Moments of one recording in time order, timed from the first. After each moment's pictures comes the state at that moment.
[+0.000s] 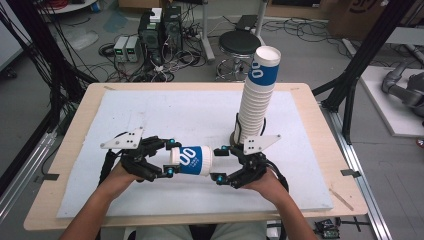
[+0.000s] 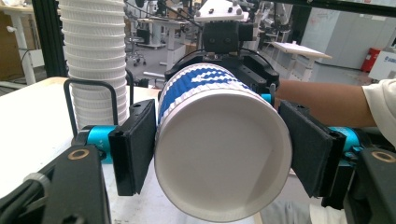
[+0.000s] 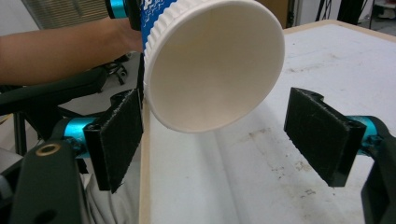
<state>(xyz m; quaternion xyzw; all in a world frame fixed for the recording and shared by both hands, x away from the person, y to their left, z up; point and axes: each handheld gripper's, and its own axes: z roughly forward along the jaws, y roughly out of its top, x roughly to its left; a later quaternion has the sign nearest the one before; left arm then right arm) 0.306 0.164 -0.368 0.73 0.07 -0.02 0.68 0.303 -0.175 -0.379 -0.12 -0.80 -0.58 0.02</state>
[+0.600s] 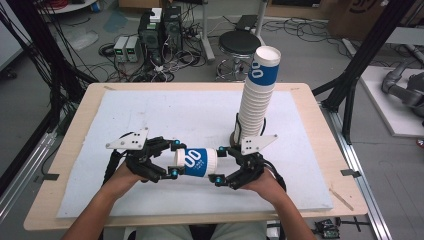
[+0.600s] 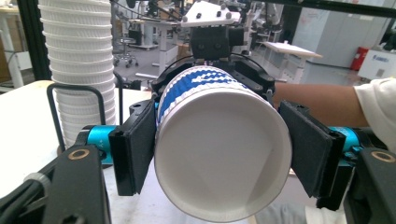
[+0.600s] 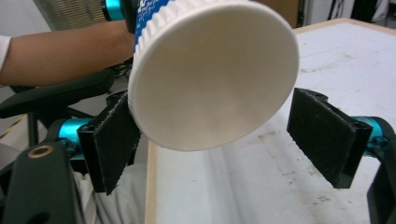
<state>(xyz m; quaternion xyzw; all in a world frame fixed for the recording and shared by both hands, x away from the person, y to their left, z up) 0.306 0.154 -0.368 0.73 0.06 -0.02 0.68 0.305 -0.171 -0.383 -0.12 -0.80 -0.59 0.04</state>
